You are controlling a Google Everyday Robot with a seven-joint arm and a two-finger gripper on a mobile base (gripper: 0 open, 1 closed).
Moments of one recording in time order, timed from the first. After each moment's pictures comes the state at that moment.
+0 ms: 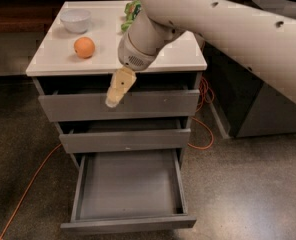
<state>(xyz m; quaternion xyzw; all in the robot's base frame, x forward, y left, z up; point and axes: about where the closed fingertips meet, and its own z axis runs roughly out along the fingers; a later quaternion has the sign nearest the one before) 0.602 0.061 0.889 -0.64 0.70 0.10 0.30</state>
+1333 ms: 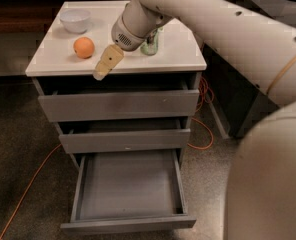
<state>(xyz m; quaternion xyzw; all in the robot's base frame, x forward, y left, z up) 0.691 0.086 0.898 -0.55 0.76 0.13 0.33</state>
